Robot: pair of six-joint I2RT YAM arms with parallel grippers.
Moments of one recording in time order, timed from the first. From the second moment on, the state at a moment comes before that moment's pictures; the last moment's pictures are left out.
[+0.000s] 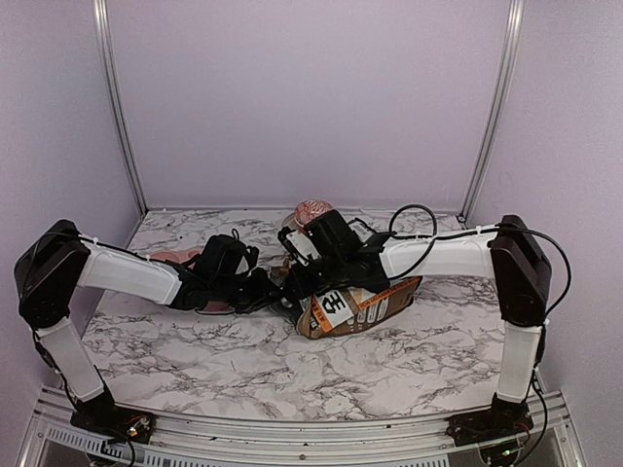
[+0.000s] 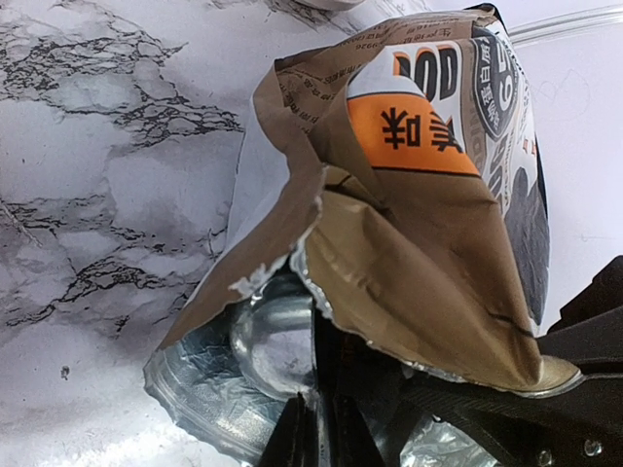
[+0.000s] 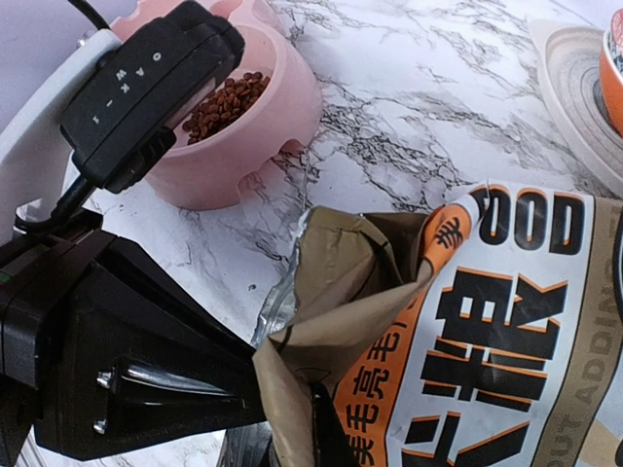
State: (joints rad) left arm -0.77 1.74 0.89 0.20 0.21 -0.98; right arm 0.91 1.96 1.43 -0.21 -0.10 0.24
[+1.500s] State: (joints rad) left arm -0.77 1.76 0.81 0.37 0.27 -0.94; right arm 0.86 1.88 1.32 -0.14 -0.17 0.24
